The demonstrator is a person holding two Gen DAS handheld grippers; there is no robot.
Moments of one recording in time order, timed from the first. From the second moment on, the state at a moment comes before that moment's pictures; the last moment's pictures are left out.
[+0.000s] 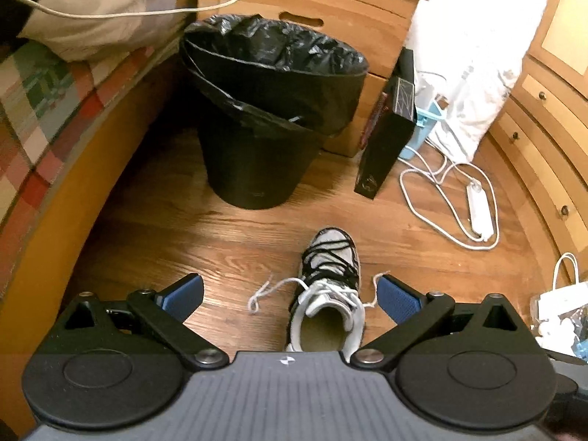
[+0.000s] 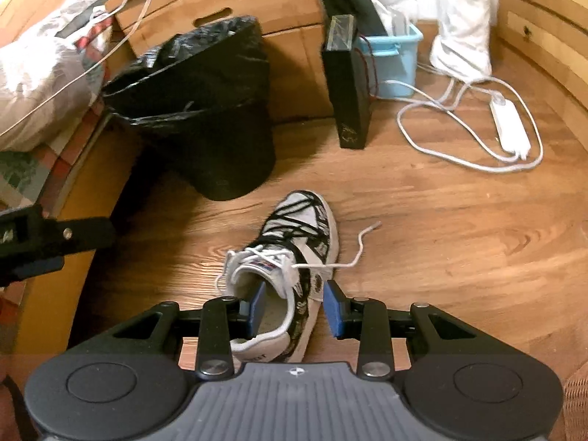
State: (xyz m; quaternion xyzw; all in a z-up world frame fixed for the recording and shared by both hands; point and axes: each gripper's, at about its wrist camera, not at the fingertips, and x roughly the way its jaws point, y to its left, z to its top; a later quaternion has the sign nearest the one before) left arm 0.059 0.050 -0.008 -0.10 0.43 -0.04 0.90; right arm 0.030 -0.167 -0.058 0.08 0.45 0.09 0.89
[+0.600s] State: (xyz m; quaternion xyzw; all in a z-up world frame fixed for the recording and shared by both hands) left arm 0.053 0.048 -0.006 -0.08 0.42 -0.03 0.90; right arm 0.024 -0.177 -0.058 0.10 0.46 0.07 0.88
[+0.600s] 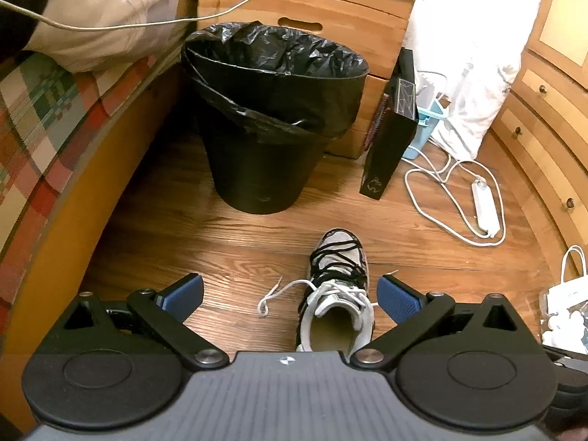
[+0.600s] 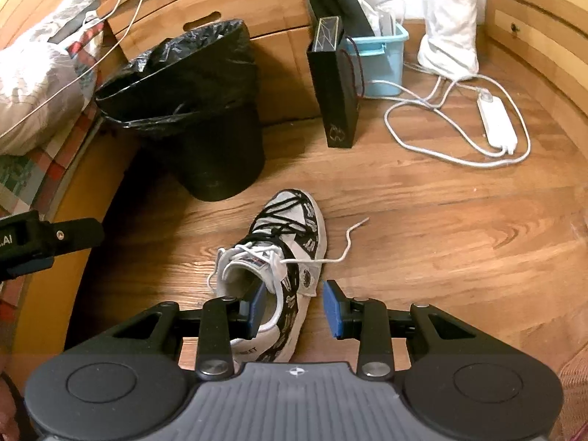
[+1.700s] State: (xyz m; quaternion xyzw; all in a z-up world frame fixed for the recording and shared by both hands) left arm 0.052 0.049 -0.009 -0.09 0.43 -0.04 0.90; right arm 0.017 -0.176 -0.059 0.08 0.45 0.09 0.88
